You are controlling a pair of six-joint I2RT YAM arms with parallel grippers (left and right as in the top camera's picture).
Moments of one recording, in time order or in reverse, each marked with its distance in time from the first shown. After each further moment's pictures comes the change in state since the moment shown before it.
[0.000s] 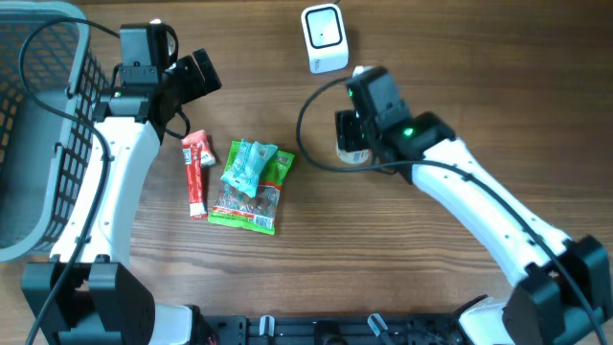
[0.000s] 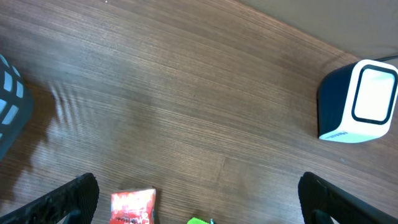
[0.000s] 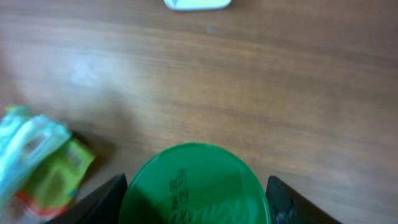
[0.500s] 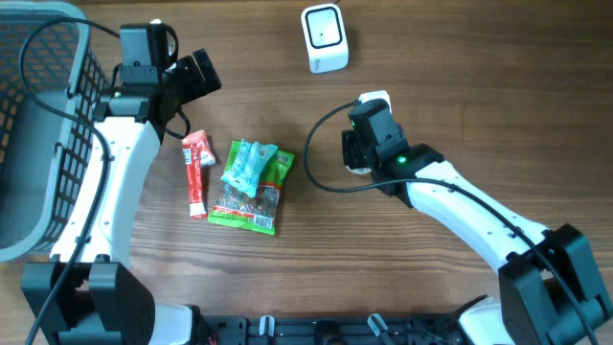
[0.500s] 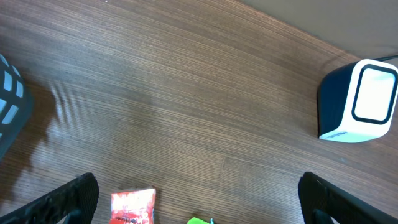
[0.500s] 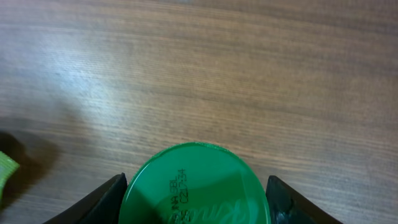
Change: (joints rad) left arm 0.000 0.000 0.000 -0.001 0.000 0.000; right arm 0.000 0.000 -0.249 0.259 0.071 0.005
